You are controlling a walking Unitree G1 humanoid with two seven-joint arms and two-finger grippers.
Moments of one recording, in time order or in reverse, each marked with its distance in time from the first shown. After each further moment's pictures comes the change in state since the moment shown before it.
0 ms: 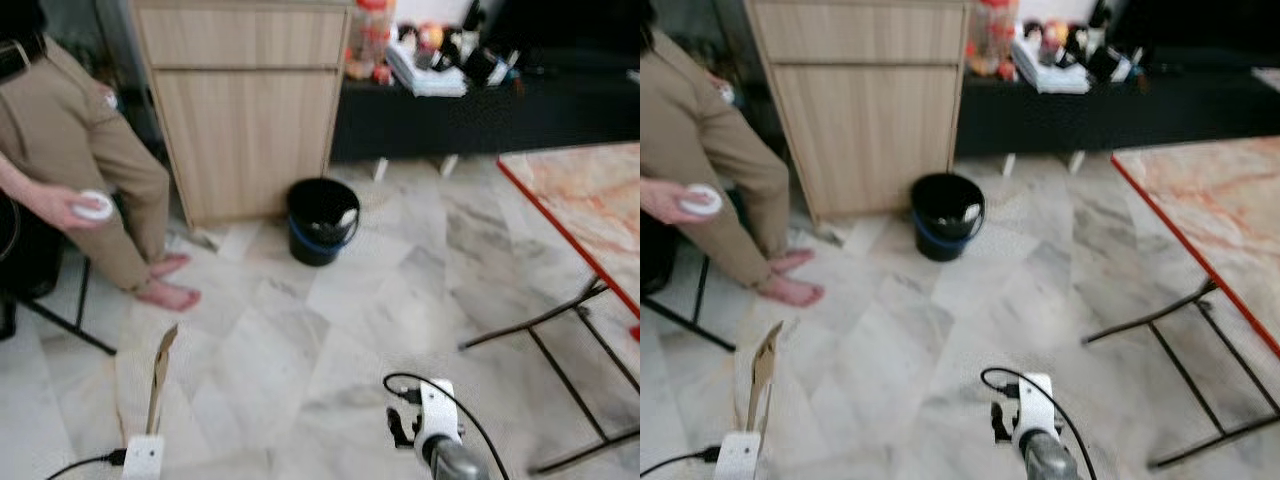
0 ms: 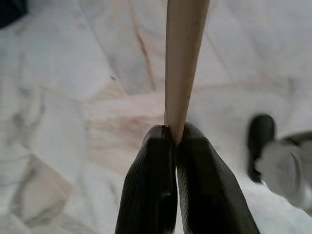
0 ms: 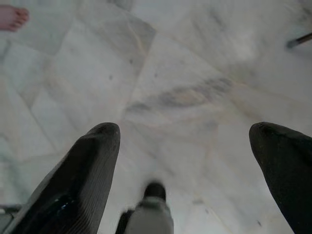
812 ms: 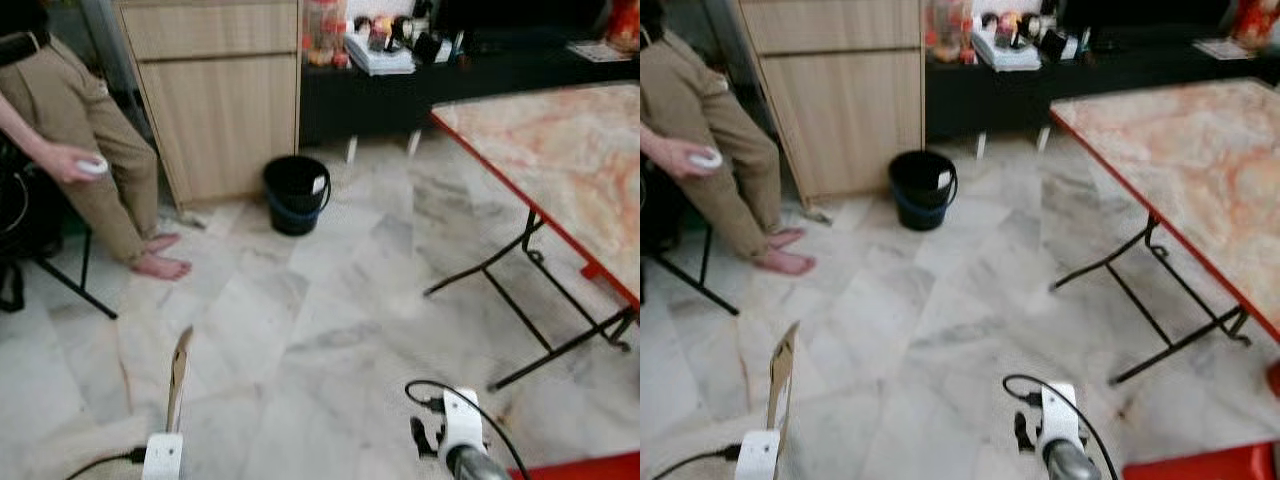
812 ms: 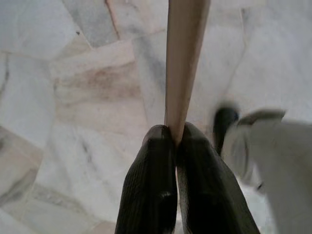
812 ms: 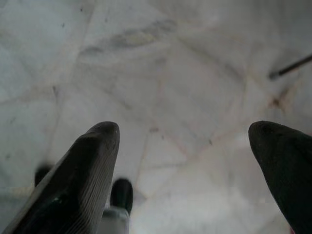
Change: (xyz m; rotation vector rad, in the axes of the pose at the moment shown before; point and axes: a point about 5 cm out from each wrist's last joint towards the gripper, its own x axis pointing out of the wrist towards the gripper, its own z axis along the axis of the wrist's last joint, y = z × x) left arm -0.003 -0.024 0.002 -0.022 0.002 -0.054; right arm -0.004 -0.025 -0.006 -0.017 0.020 -0.051
